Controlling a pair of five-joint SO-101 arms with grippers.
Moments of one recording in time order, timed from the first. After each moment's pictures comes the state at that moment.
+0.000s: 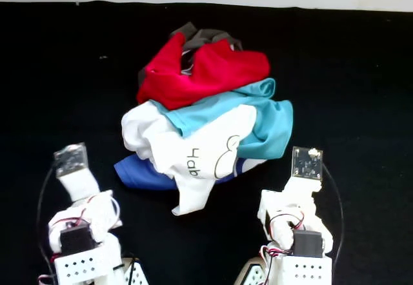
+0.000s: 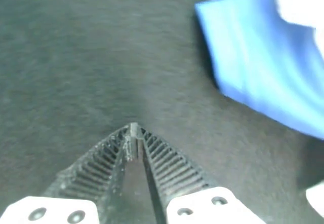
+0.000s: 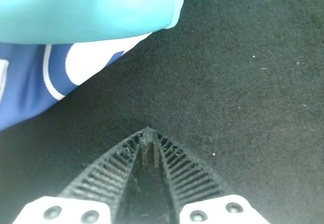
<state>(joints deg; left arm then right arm) -19.6 -103.7 96.3 75.7 -2.2 -1.7 -103.4 95.9 70.6 -3.6</state>
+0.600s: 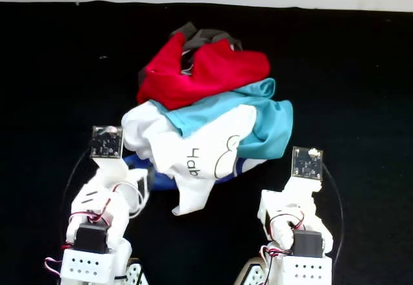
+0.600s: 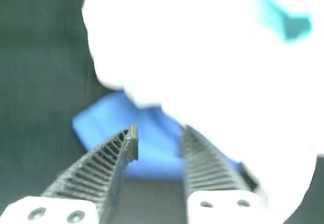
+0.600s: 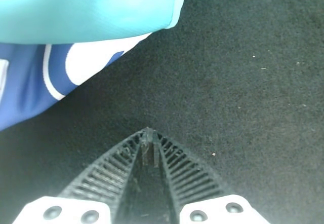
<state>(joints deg) 1.0 -103.7 96.3 51.1 -1.4 -1.7 -103.4 95.9 70.6 -3.6</state>
